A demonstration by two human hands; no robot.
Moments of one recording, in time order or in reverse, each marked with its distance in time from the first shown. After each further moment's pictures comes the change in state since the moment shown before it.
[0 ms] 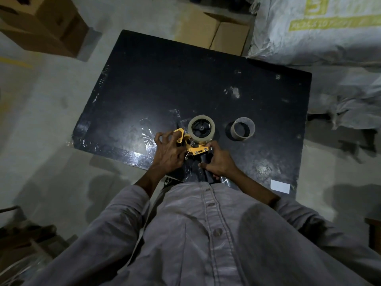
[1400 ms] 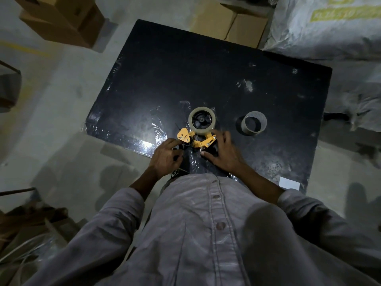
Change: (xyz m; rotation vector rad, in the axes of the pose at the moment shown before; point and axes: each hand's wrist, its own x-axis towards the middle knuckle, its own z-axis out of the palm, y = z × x) left_hand -0.060 -0.020 -0.004 -0.205 -0.095 -0.011; right_hand -0.004 -0.005 0.003 -0.236 0.094 -0.242
